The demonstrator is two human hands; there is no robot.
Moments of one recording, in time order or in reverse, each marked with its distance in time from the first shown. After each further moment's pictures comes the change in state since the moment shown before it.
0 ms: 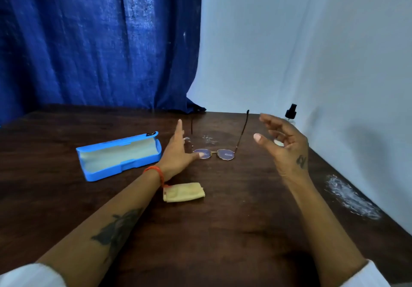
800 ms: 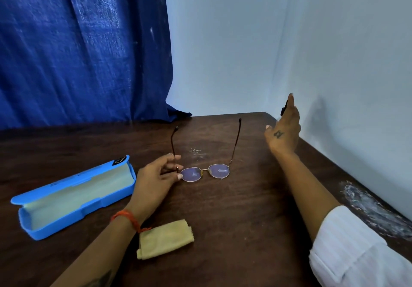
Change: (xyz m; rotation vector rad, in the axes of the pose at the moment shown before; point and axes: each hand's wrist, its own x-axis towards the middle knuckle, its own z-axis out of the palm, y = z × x) left_hand 0.018 -0.023 0.003 0.016 0.091 0.080; right_hand 0.105 0.135 0.006 -0.708 0.279 0.252
